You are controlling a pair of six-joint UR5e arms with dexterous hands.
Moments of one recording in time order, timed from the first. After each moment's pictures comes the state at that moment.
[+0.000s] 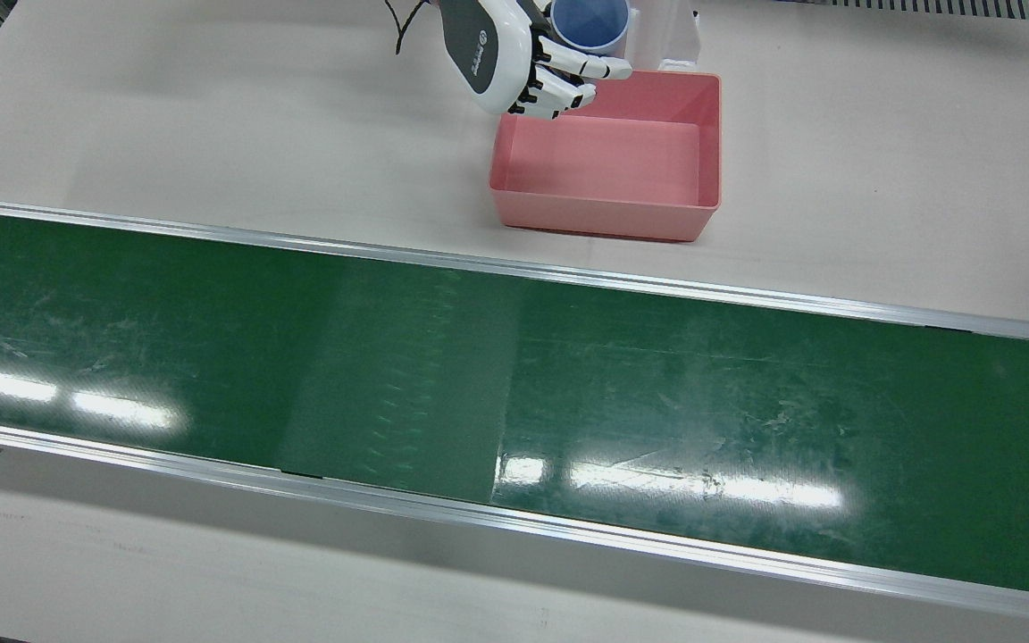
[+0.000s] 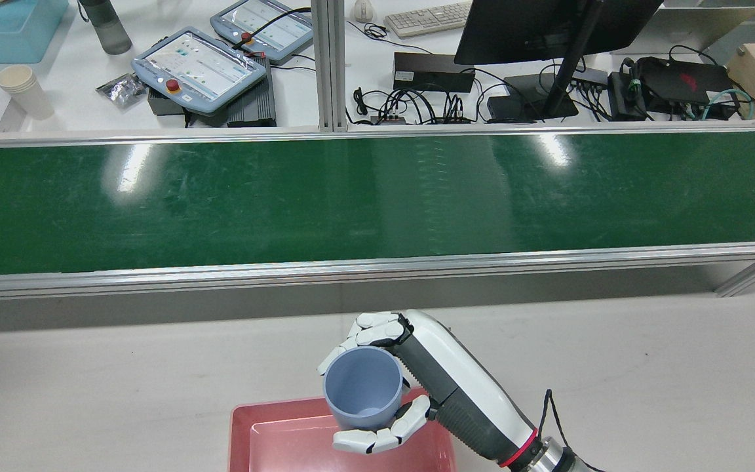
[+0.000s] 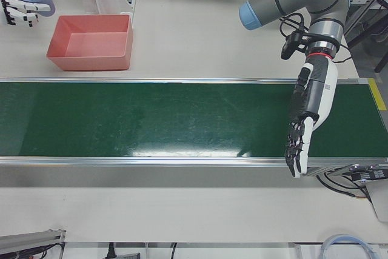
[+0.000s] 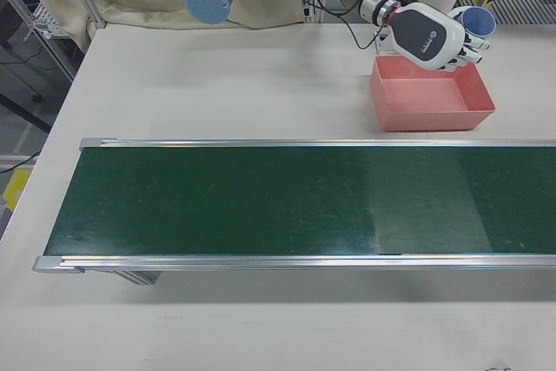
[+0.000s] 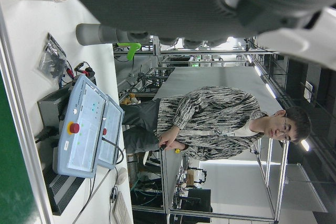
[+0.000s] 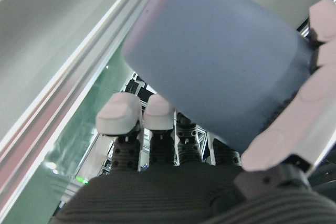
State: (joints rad) left arm -1.44 -1.73 -1.74 0.22 1.79 0.01; right arm 0.02 -1.33 2.36 -3.29 -0.67 -1.26
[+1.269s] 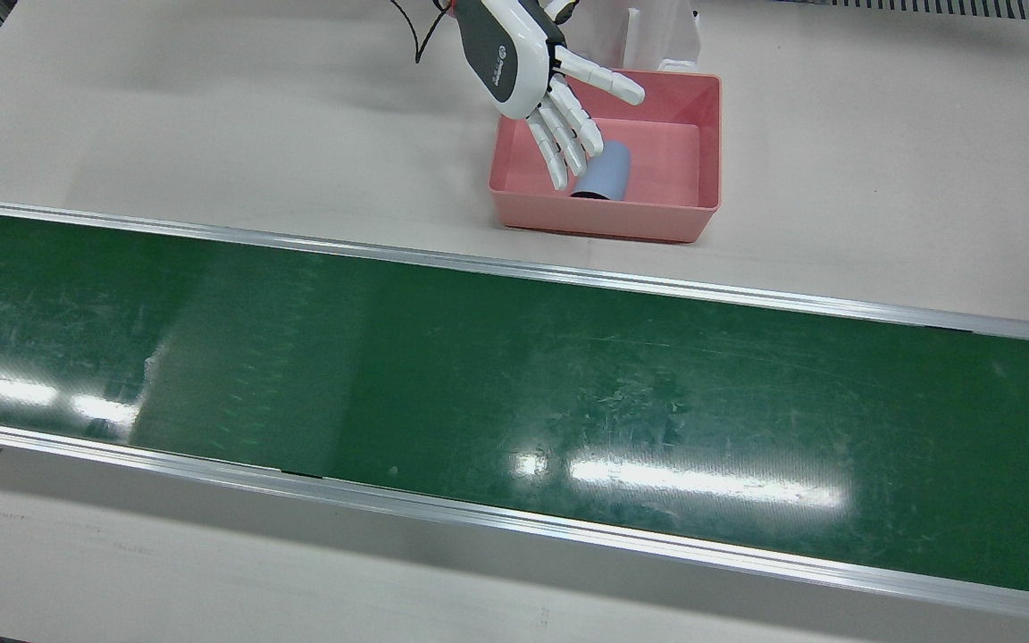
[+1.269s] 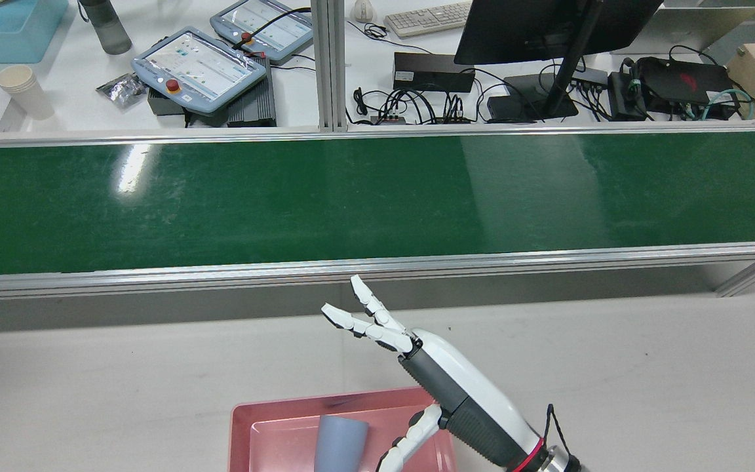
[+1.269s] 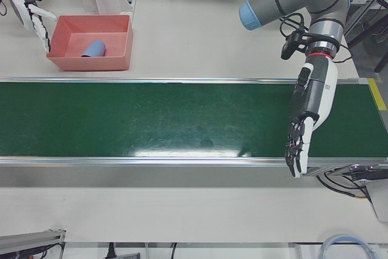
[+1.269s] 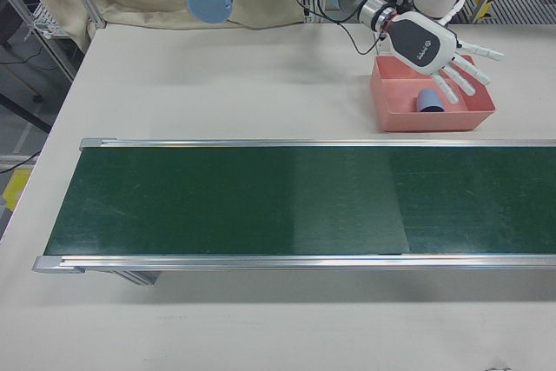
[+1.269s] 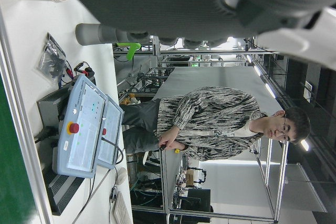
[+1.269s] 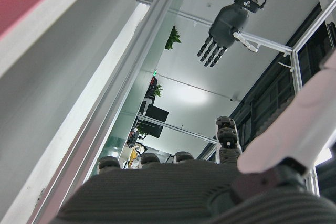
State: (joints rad) left arm -1.44 -1.73 -1.74 0.22 1.79 0.01; right arm 0.00 -1.38 2.34 -3.26 -0.67 -1.13
